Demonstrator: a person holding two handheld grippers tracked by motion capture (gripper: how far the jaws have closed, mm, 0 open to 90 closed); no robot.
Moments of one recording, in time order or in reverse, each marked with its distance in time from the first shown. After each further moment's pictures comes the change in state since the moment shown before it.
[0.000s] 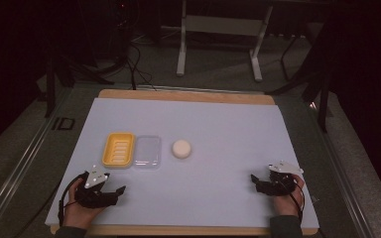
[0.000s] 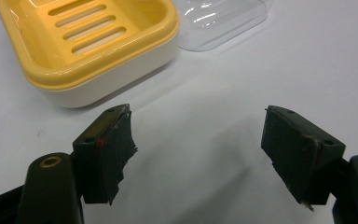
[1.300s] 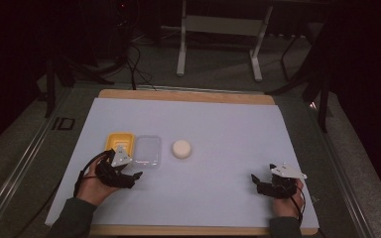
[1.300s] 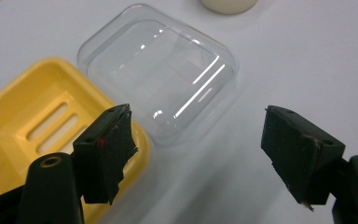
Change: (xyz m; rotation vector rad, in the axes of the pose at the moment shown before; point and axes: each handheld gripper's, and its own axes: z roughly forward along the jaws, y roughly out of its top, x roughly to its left) left arm -0.014 0.083 0.021 0.072 -0.048 0.268; right arm 0.003 -0.005 -0.008 -0.088 -0.001 -0.027
